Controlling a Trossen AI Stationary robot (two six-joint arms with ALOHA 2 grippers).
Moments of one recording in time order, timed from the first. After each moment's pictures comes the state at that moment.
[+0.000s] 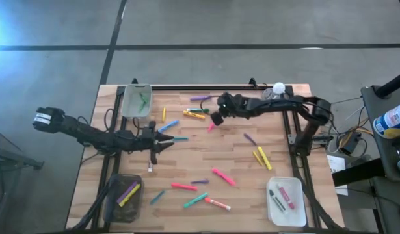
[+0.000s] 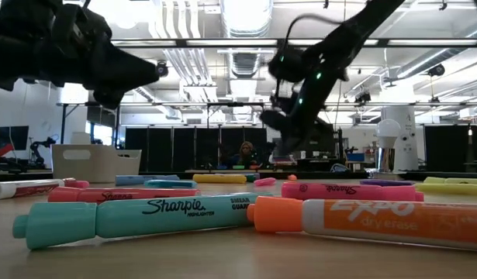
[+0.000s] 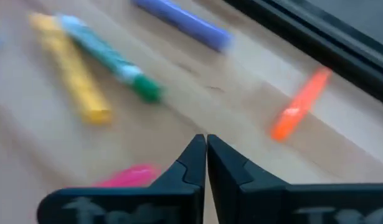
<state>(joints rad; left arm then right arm) -0.16 0.96 0.11 0.86 -0.30 -0.20 -0.38 1.75 1.04 -0.21 0.31 0.42</state>
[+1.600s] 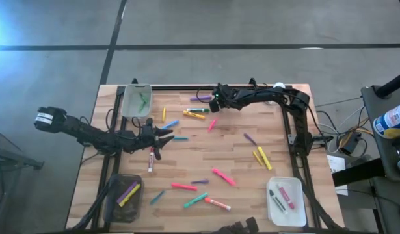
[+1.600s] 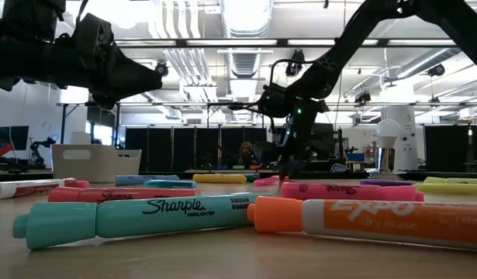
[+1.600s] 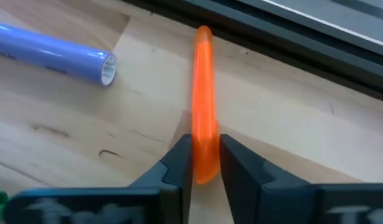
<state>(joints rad) -0.16 1.00 0.12 0.89 -0.47 -0.16 -0.54 2.04 1.22 -0.26 0.38 0.57</state>
